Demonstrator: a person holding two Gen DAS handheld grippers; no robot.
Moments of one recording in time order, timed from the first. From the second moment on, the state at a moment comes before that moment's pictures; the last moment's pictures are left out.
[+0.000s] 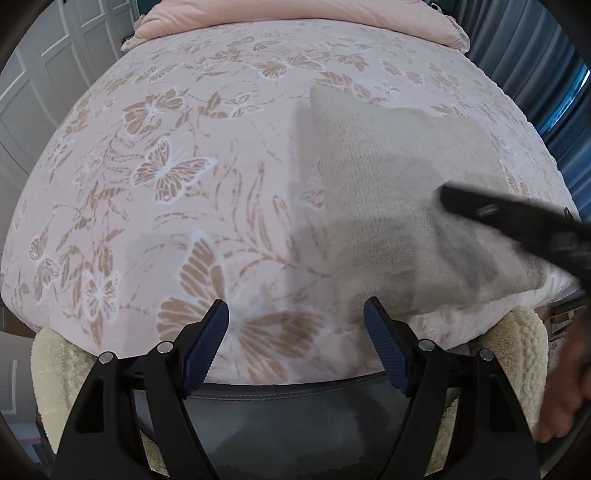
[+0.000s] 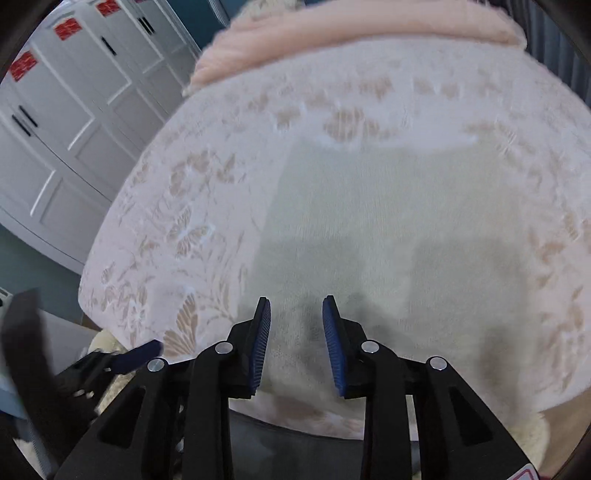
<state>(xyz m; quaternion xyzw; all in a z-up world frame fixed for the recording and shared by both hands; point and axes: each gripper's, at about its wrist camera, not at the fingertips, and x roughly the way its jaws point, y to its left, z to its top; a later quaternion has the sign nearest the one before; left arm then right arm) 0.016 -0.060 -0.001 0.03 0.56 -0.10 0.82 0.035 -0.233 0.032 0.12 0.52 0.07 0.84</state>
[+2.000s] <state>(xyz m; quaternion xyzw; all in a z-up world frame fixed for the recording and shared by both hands) 0.023 -0.104 0.005 0.06 0.55 -0.12 0.82 0.056 -0.241 0.006 0.12 0.55 0.06 0.83</state>
